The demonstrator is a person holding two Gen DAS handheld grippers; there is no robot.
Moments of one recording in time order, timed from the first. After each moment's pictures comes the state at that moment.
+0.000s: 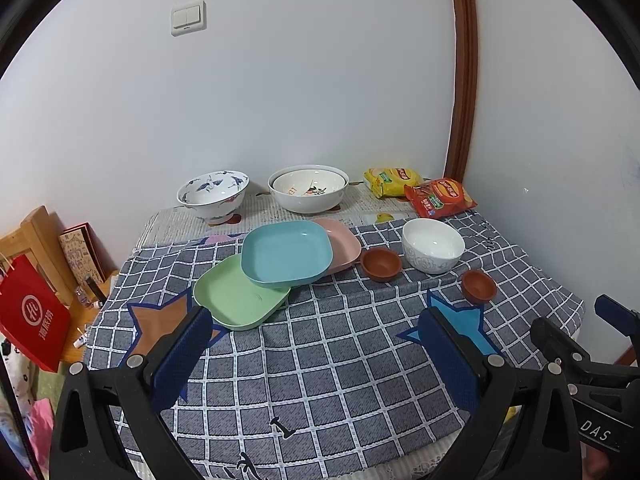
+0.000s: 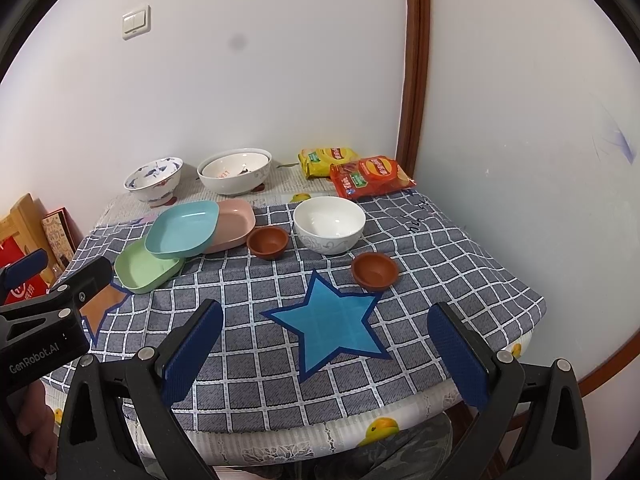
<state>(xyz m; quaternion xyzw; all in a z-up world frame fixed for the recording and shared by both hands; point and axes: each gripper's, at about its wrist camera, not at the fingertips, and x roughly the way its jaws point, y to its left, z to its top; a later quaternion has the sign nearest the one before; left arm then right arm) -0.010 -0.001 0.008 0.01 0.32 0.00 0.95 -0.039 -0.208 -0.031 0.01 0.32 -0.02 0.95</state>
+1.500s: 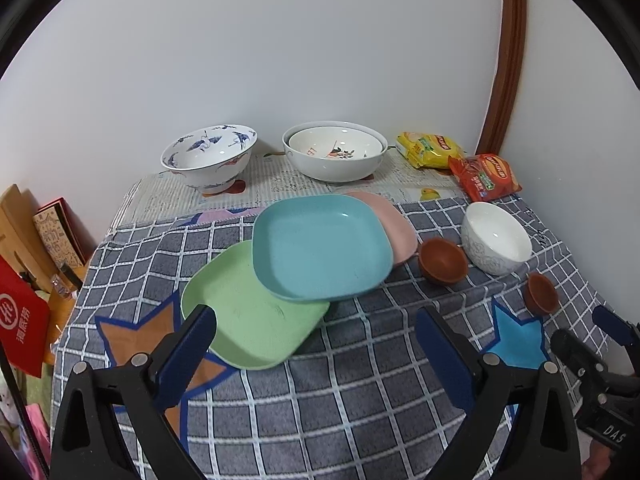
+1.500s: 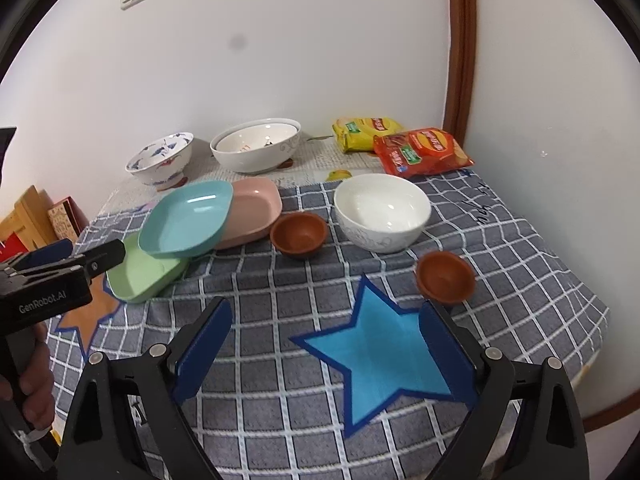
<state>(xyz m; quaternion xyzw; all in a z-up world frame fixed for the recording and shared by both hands) 0.112 0.054 -0.053 0.00 0.39 0.00 0.92 0.061 -0.177 -0.086 0.02 0.36 0.04 0.93</state>
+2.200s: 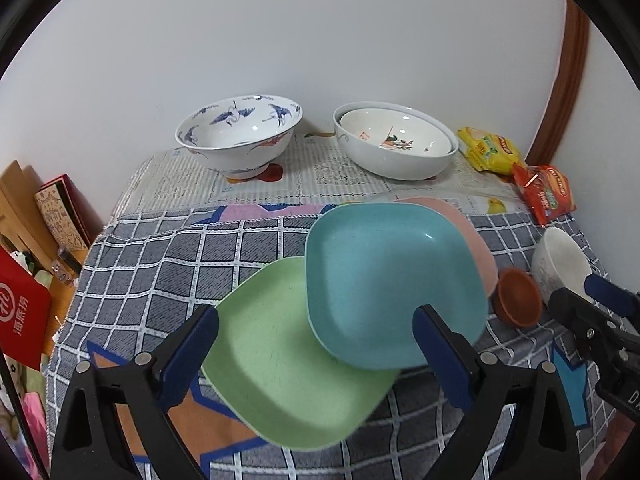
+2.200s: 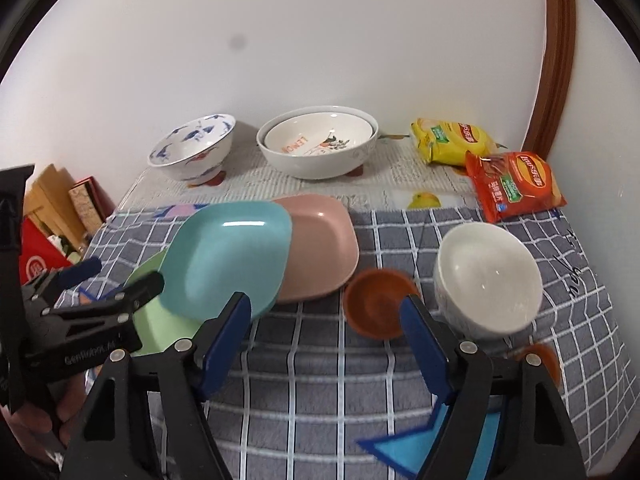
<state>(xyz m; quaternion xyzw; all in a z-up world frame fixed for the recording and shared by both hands) 0.194 0.101 -0.090 -0.03 0.43 0.05 0.90 0.179 -0.104 -0.091 0.01 0.41 0.12 0.90</state>
